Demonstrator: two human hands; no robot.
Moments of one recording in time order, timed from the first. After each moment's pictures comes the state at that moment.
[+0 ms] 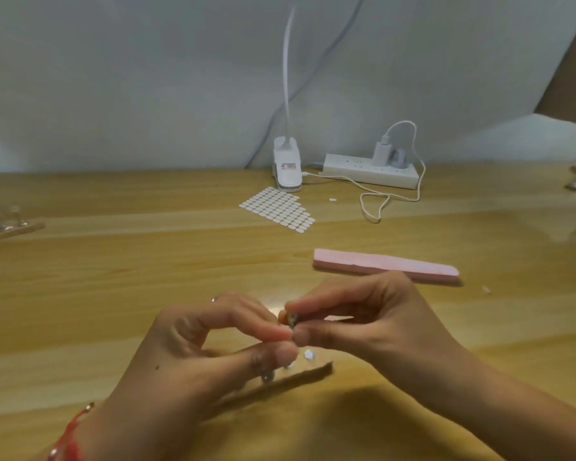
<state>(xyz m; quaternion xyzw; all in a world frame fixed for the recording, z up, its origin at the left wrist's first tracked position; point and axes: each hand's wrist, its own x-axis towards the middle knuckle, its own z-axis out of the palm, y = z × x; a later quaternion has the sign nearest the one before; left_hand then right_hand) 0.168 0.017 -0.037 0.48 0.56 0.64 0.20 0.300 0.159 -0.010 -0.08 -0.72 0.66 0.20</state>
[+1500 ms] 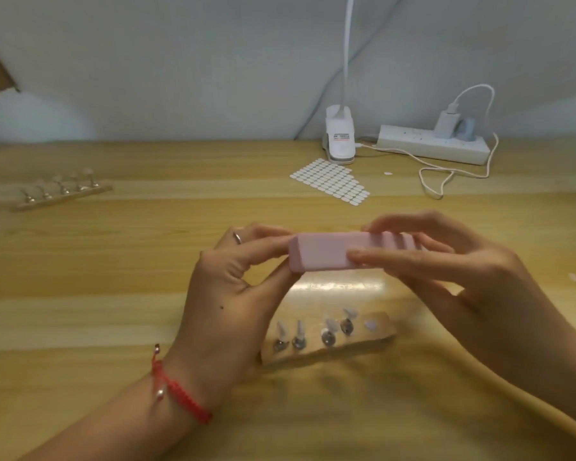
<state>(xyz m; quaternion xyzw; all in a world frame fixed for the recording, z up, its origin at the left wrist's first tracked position) 0.156 0.017 -0.042 0.45 0.65 0.61 0.00 0.302 0.180 -0.027 0.04 -0.93 0.19 0.32</state>
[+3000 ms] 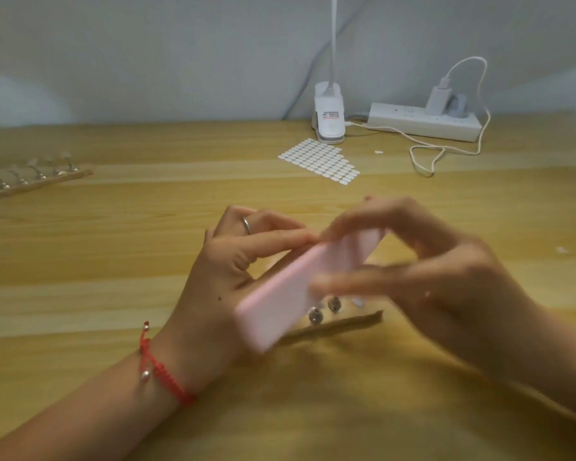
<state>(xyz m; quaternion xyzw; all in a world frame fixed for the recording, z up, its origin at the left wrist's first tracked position) 0.157 0.016 -0.040 0.52 0.67 0.53 0.04 0.295 0.182 -0.034 0.14 -0.91 0.22 0.31</state>
